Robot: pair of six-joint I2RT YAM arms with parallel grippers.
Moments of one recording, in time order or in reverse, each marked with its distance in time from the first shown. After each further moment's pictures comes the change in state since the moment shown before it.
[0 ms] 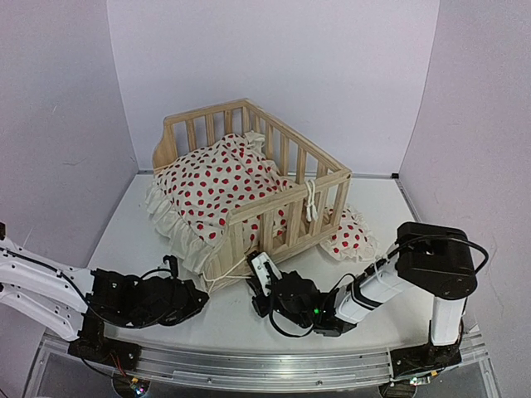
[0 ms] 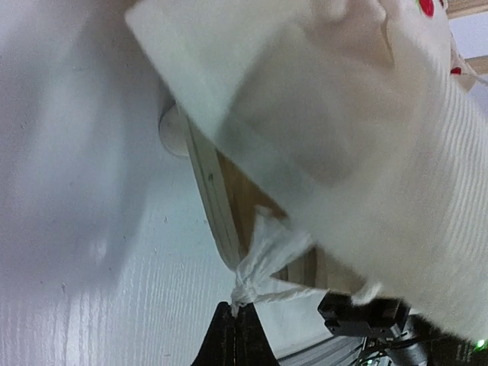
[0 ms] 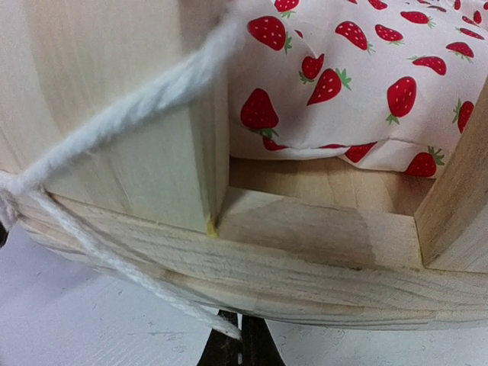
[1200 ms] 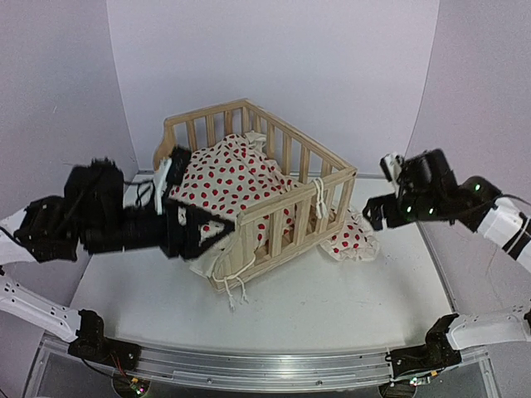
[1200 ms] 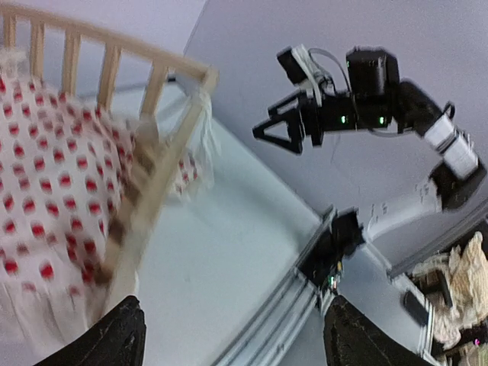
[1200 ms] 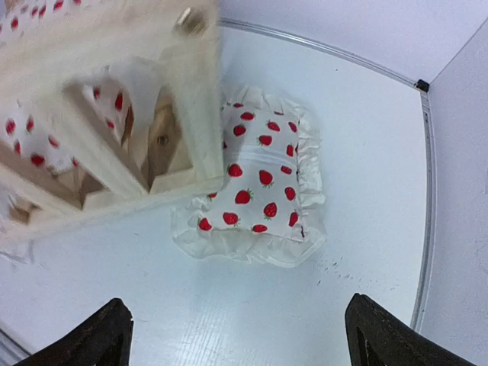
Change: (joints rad) left arm -0.019 -0.160 0.544 -0.196 0.203 0.967; right arm -0.571 -0.930 0.248 -1.622 -0.160 0.036
